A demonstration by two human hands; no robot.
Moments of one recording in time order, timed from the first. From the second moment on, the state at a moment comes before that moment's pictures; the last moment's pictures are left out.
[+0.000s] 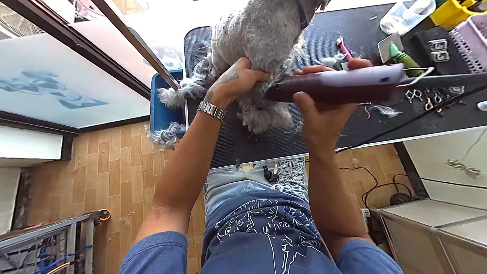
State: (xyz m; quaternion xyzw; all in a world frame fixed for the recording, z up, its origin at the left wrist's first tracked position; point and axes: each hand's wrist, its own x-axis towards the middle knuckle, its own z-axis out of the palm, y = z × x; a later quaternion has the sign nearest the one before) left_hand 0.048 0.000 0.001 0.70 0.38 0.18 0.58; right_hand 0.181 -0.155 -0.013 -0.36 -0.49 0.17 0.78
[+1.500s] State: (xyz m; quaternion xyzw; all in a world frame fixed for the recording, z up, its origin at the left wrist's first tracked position) left_hand 0.040 -0.028 -0.017 0.61 0.49 0.28 0.56; right_hand 0.235 -0.178 -0.033 -0.35 -0.30 0.44 0.78
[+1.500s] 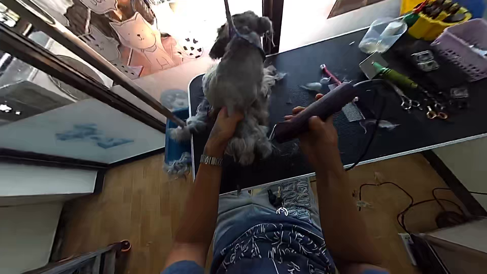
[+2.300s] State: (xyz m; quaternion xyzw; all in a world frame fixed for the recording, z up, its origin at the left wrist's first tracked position) left_hand 0.005 -0.123 -0.048 0.67 0.48 0.29 0.48; right_hand 0.170 -0.154 -0.045 -0.29 -0.38 0.32 0.82
